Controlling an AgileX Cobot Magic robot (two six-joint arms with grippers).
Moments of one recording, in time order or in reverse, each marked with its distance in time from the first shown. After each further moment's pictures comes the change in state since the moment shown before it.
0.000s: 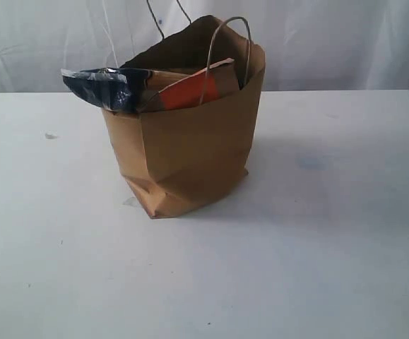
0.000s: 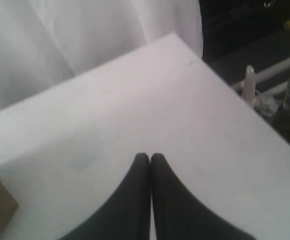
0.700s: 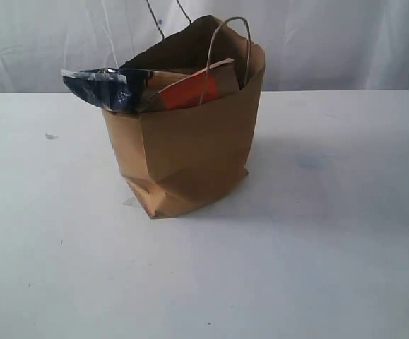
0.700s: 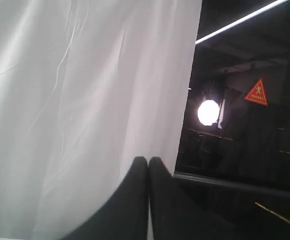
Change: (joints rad) left arm 0.000 0.000 0.000 0.000 0.000 0.000; right arm -0.039 -0.611 0.125 0.297 -0.252 -0.844
